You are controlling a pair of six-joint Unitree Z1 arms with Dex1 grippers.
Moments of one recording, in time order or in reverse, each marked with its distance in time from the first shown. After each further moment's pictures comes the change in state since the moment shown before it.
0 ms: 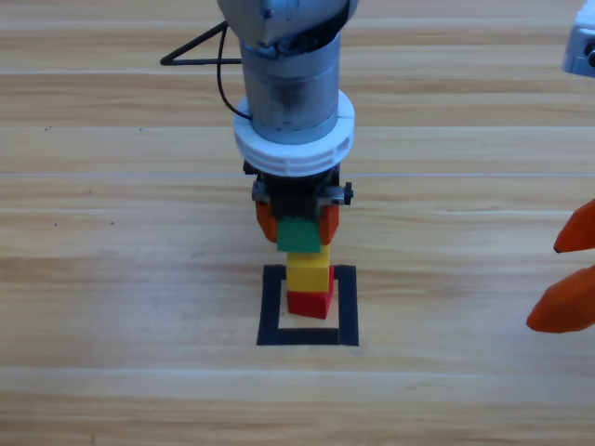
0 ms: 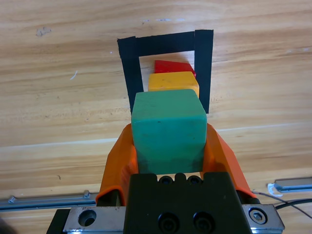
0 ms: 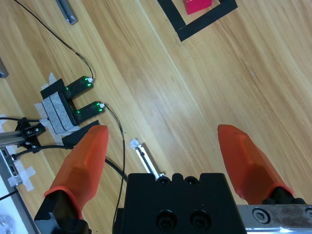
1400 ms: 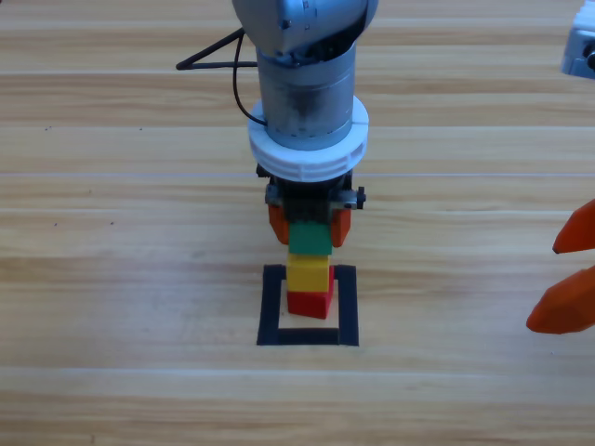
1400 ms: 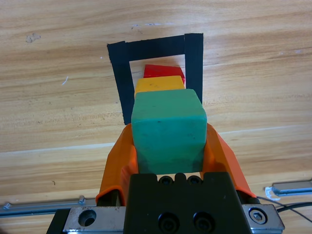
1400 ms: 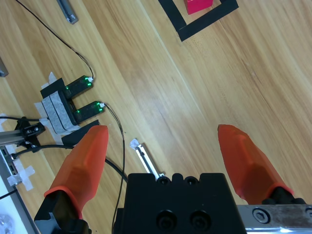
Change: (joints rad) arm 0 -0.017 0.026 -0.035 0.000 0.011 -0.001; arm 1 0.000 0.002 0.000 0.000 0.002 -0.006
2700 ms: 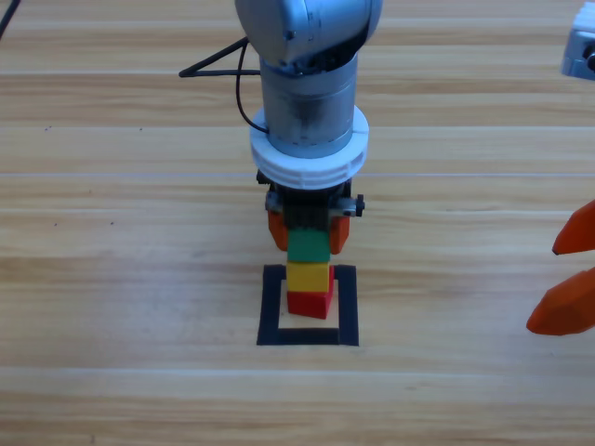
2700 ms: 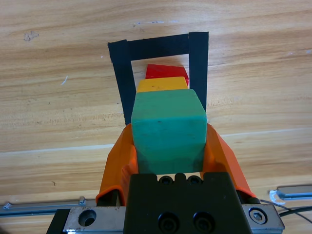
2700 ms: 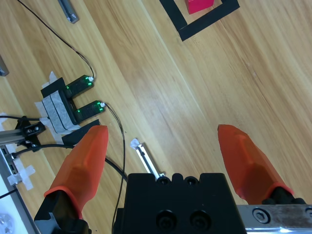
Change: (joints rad) arm 0 0.000 0.014 0.005 0.000 0.000 -0.002; arm 1 0.000 0.000 0.001 0.000 0.003 -0.003
